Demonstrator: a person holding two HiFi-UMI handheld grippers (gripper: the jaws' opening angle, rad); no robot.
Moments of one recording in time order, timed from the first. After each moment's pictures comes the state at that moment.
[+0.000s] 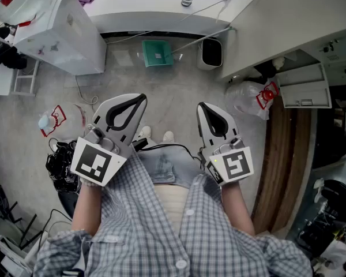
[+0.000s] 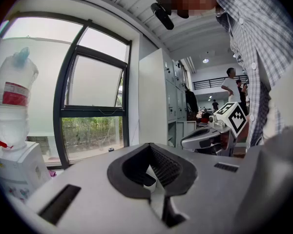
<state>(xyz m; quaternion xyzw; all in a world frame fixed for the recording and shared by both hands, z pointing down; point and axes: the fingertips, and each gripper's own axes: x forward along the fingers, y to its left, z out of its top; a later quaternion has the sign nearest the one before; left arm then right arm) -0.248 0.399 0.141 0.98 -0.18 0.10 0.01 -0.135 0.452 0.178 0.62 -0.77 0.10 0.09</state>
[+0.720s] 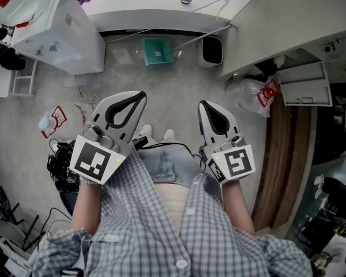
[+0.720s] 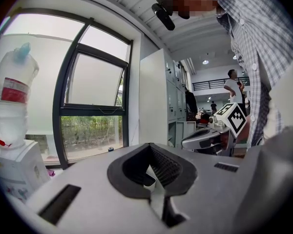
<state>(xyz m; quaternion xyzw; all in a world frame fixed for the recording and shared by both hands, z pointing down) -0.255 0.384 0.144 0.98 -0.17 0.10 0.02 -0.138 0.441 0.183 0.64 -0.76 0.12 0.08</state>
